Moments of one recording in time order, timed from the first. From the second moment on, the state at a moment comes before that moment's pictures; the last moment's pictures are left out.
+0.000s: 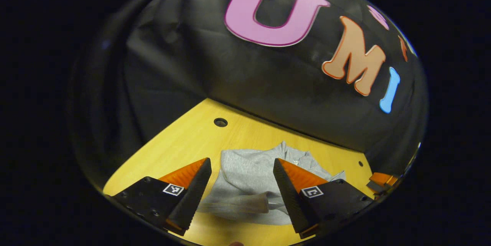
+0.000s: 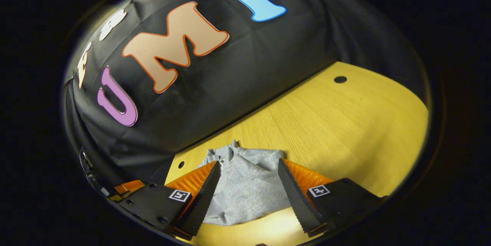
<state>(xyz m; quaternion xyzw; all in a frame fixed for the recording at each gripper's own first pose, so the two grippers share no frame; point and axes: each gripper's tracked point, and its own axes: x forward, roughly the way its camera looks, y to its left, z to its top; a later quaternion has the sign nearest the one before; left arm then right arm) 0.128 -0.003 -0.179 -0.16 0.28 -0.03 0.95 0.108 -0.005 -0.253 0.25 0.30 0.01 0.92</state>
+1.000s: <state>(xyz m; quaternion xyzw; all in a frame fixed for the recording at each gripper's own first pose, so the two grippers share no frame) 0.077 -0.036 -0.118 0.01 0.18 -0.07 0.98 0.057 -0.003 -0.149 -0.01 0.14 0.05 0.99</state>
